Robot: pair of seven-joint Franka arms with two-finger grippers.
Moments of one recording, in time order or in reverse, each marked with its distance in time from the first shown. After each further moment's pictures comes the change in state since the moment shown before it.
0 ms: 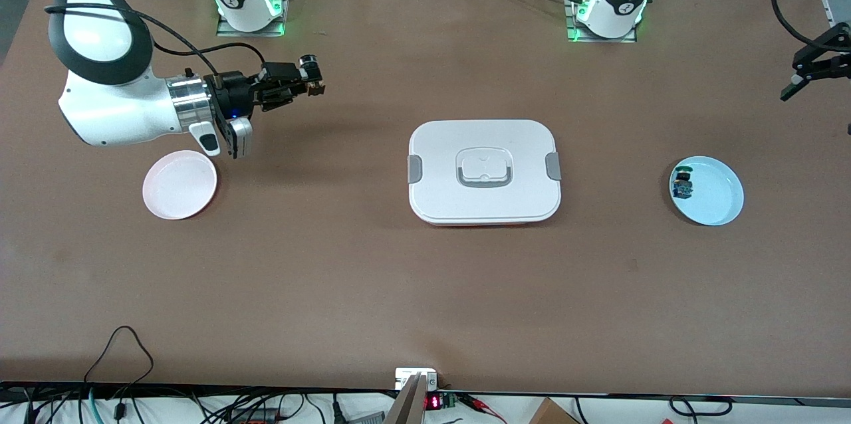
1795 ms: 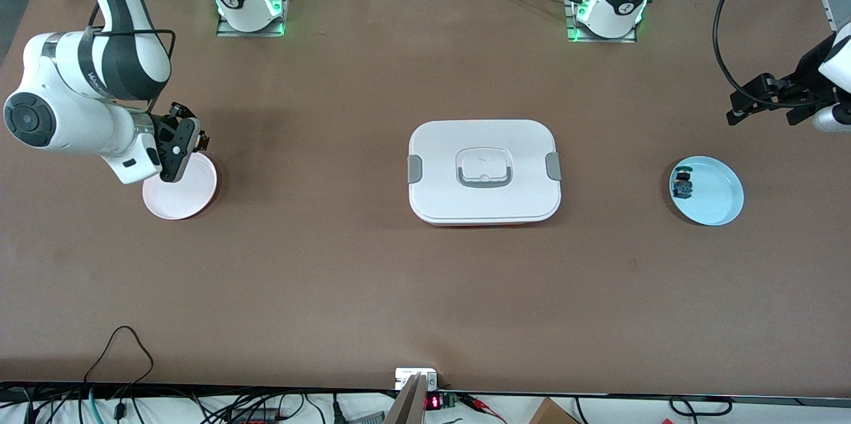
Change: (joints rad) left arm -0.006 0.082 -0.105 0.012 0.138 -0.078 -0.572; right arm -0.126 0.044 -0.001 -0.002 -0.998 0.324 -0.763
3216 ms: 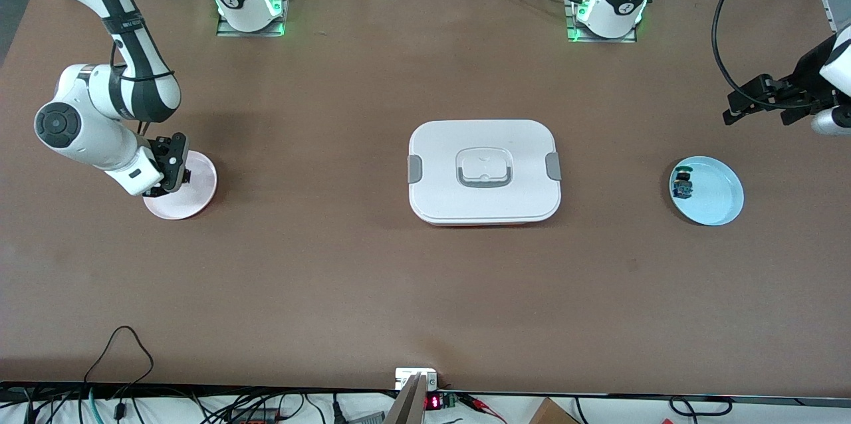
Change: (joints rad) left arm 0.006 0.011 0.003 0.005 -0.048 -0.012 -0.002; right arm -0.136 0.120 -0.001 -0.192 -0.170 0.556 -0.327
